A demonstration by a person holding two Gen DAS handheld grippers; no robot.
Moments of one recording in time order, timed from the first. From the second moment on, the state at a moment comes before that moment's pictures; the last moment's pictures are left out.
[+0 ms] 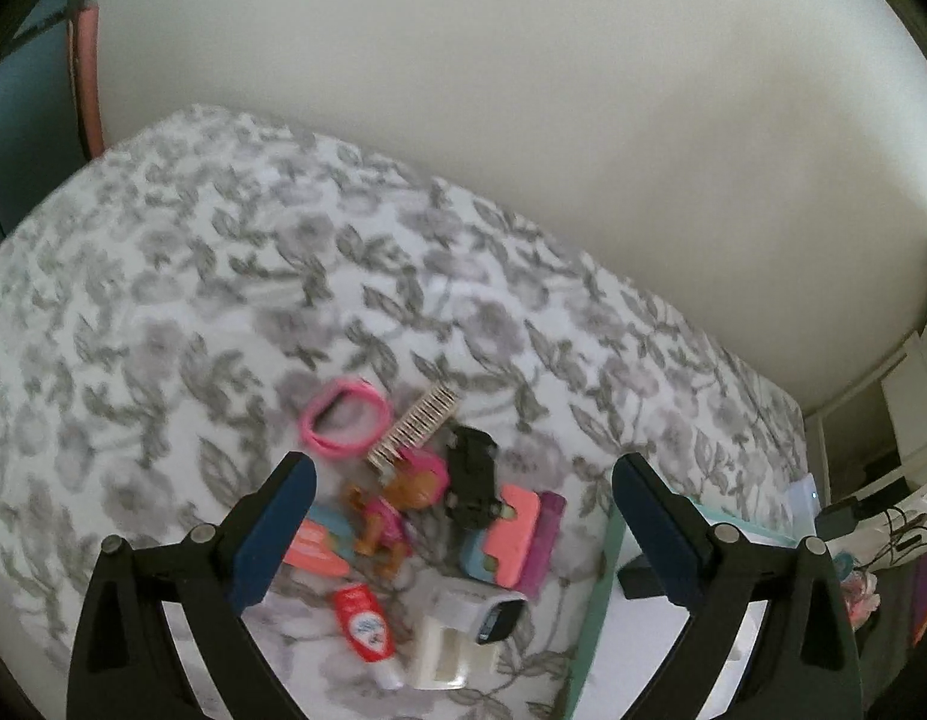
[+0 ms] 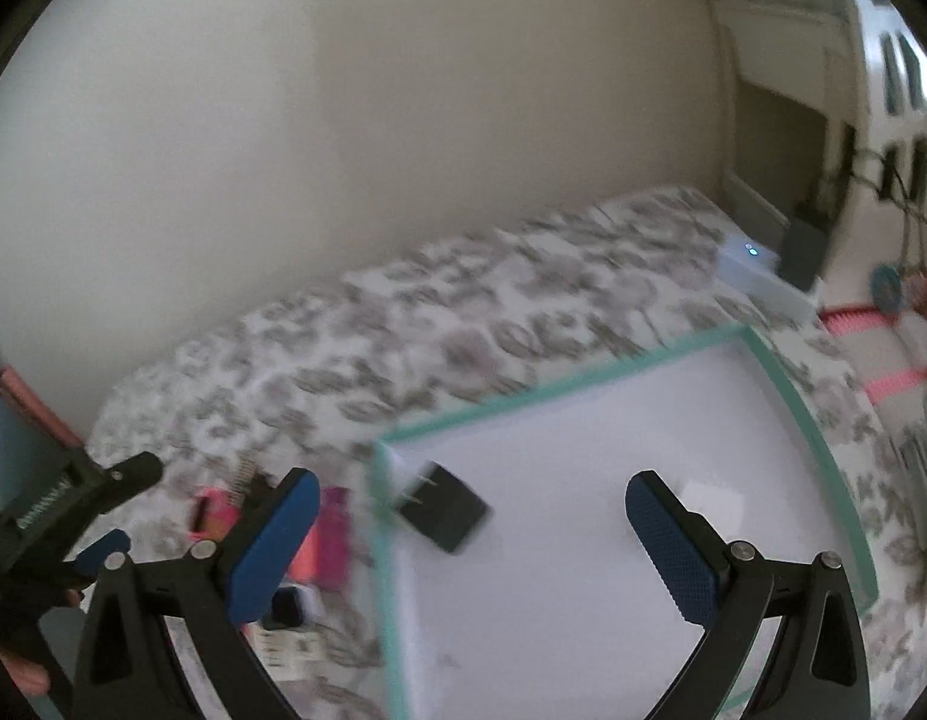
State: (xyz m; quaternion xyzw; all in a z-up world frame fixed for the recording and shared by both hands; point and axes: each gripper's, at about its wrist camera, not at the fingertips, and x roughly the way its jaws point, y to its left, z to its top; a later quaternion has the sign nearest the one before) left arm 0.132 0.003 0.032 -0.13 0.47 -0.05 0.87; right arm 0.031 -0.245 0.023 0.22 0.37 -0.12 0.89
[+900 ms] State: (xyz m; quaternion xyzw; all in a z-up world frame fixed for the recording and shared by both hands) left arm 0.140 0.083 -0.037 -0.11 0.58 0.06 0.81; right arm 0.080 -0.123 -0.055 0.18 0.51 0.03 0.84
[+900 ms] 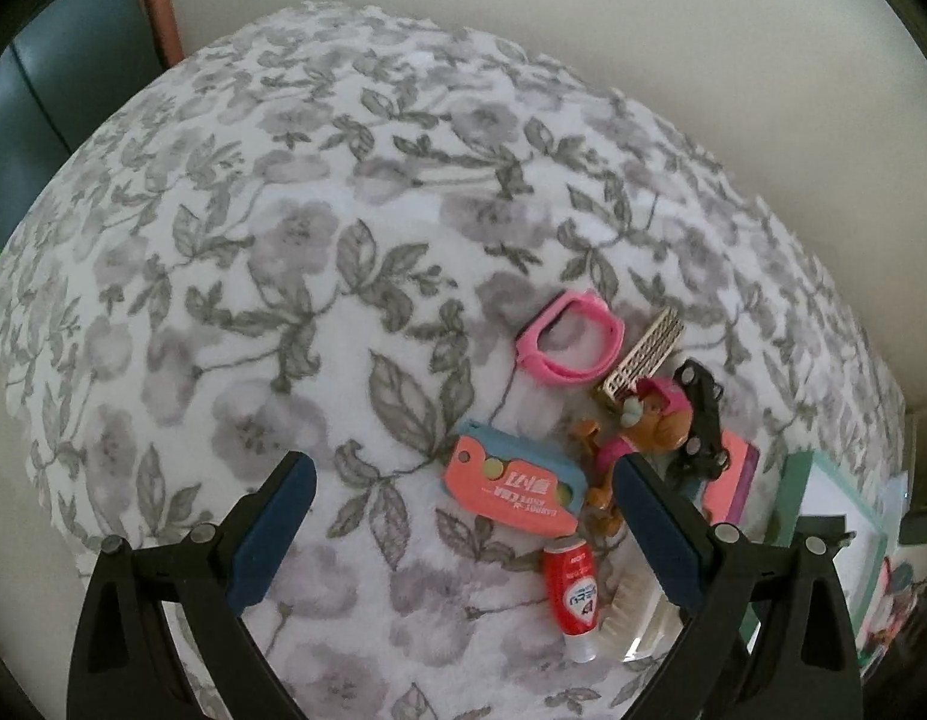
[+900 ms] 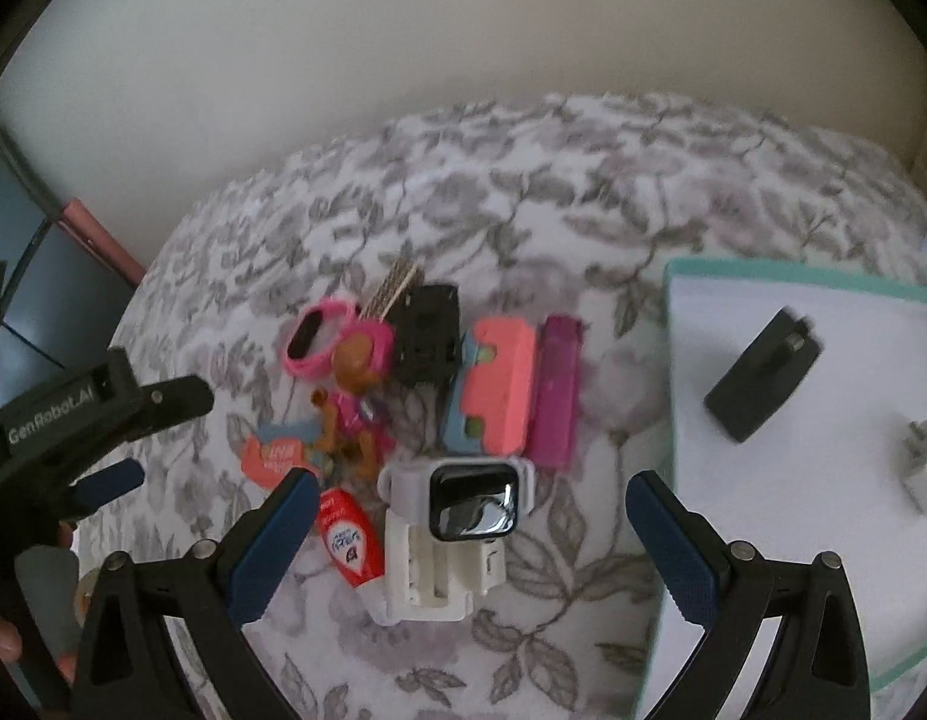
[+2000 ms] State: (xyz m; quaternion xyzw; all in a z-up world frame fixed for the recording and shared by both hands) left arm 0.165 0.048 -0.099 -0.03 0.64 -0.02 0.77; right arm 0.095 -0.124 -0.085 0.21 0.54 0.04 0.82
